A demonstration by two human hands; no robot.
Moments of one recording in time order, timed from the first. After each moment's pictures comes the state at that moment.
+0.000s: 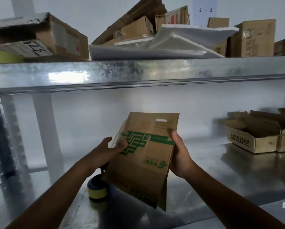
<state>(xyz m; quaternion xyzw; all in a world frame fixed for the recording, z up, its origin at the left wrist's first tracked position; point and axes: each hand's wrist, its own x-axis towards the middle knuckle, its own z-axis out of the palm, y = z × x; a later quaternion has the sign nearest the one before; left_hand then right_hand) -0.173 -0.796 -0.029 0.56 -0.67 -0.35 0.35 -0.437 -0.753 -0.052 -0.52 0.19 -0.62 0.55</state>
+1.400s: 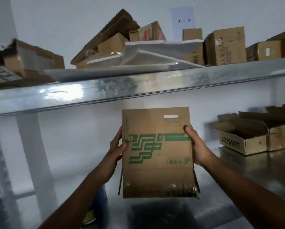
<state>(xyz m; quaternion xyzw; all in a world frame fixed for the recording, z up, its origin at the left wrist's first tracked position) -0.245 -0.825 -0.030 0.26 -0.74 -0.40 0.48 -0.546 -0.772 -0.021 -0.59 0.23 -0.66 0.41</state>
